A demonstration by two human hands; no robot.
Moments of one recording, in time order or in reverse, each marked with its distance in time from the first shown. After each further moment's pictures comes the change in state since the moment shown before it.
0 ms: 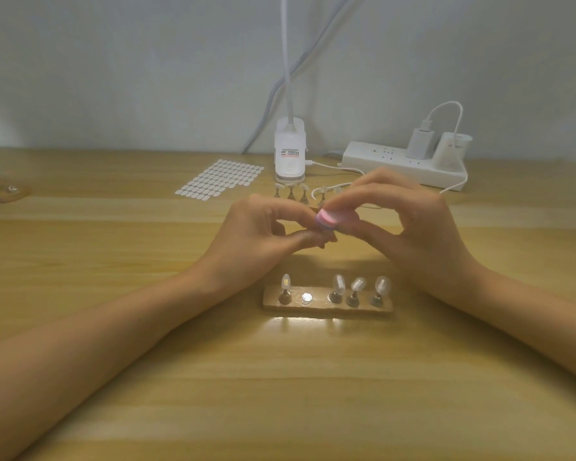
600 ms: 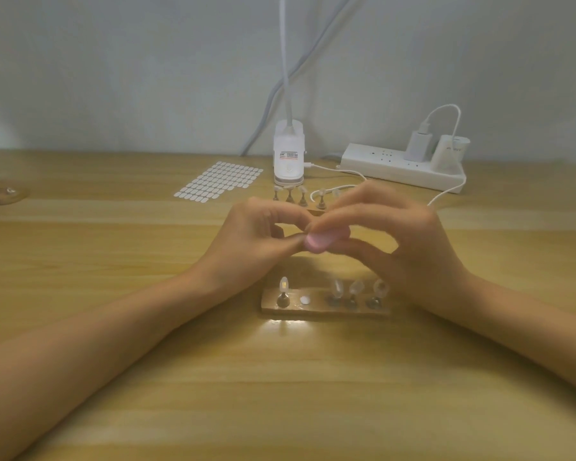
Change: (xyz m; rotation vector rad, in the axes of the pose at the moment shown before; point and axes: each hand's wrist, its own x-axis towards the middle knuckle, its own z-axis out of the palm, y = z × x) left_hand 0.000 0.001 -0.001 -0.041 -0.005 -0.011; right_hand -0.001 -0.006 0.004 -0.037 -0.041 -0.080
